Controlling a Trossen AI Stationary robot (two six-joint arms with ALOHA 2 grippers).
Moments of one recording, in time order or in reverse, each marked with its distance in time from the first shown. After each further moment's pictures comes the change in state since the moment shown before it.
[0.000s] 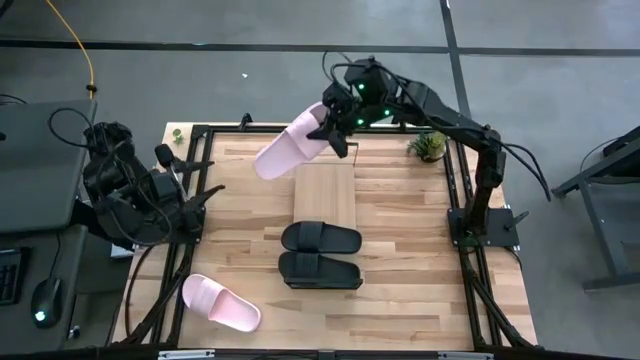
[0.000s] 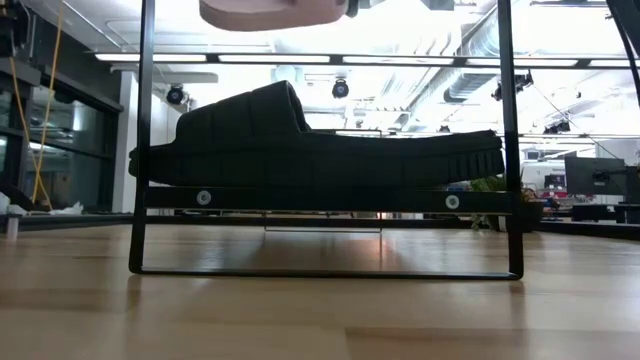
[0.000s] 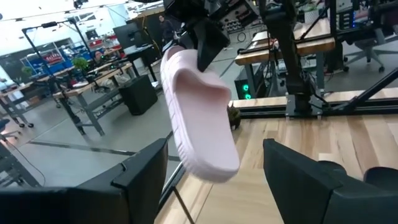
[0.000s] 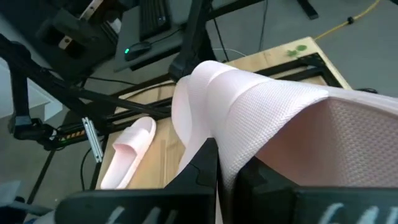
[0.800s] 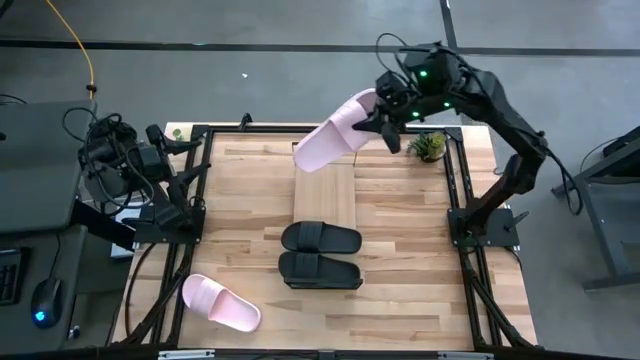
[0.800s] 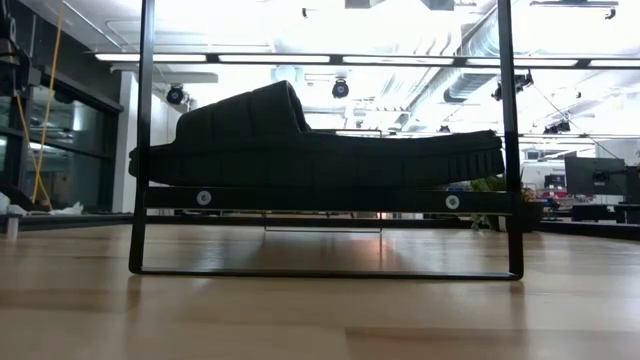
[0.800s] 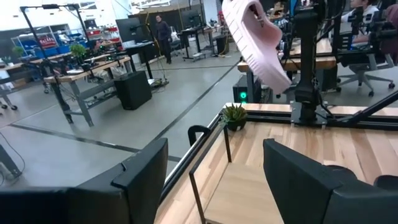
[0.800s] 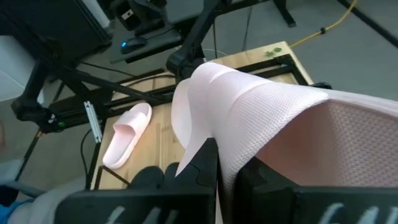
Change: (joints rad) left arm -0.002 -0.275 -0.097 -0.061 0.003 0.000; right arm -0.047 -0.238 0.001 -0.255 0.037 -0.086
